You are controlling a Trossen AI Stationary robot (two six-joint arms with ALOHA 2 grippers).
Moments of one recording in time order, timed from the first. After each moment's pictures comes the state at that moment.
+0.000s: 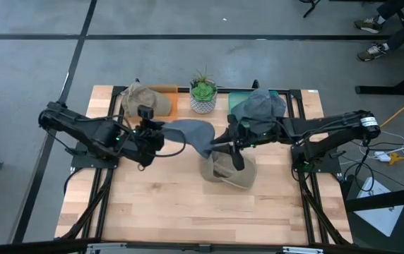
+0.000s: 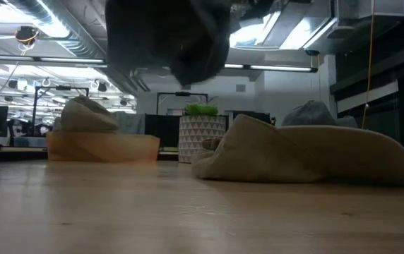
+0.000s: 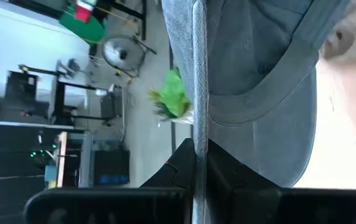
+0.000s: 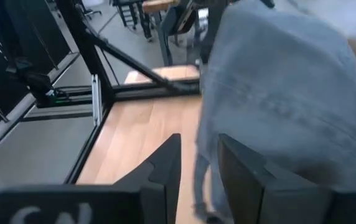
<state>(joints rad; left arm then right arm) -0.39 1.30 1.46 -1.25 -0.97 0.12 0.09 1.30 1.12 -0.09 -0.02 0.12</state>
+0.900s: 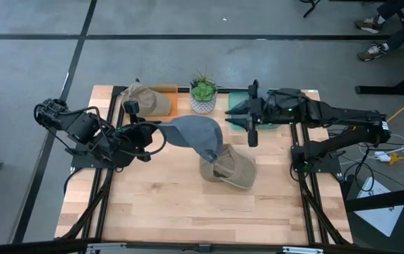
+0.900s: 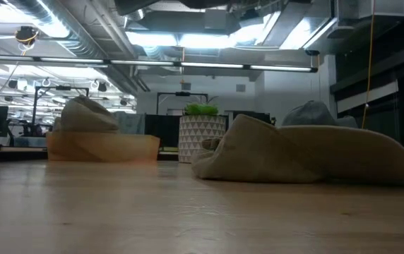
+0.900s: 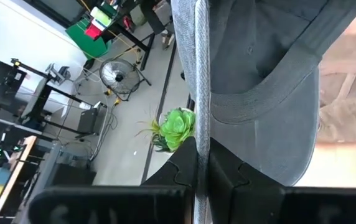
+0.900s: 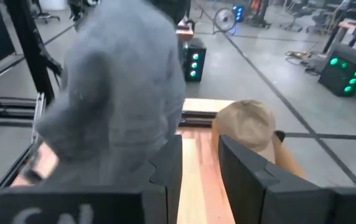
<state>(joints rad) -0.50 1.30 1.67 -1.28 -1.00 -0.06 -0.04 1.15 1.25 -0.29 0.03 -0.11</state>
